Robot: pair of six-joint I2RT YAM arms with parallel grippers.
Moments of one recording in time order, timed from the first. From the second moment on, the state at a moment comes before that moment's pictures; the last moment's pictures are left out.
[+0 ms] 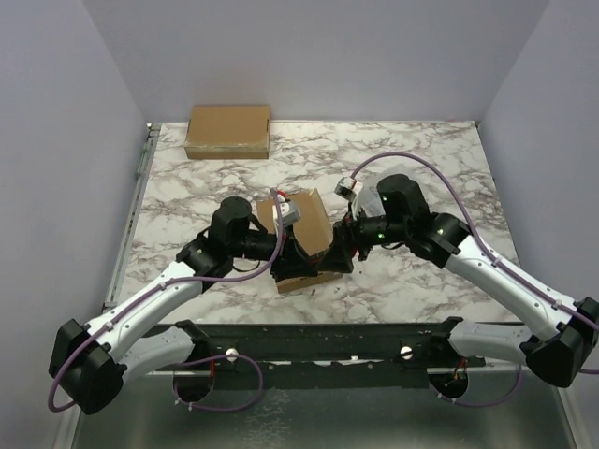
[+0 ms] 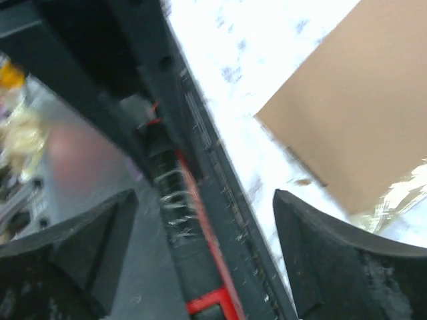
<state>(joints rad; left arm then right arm) -0.67 1.03 0.74 -0.06 0.95 -0.24 0.74 1.18 1.10 -0.57 -0.69 0.18</state>
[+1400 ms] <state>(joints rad) -0.67 0.79 0.51 0.29 0.02 -0.52 0.73 1.12 0.85 0.17 0.15 0.68</state>
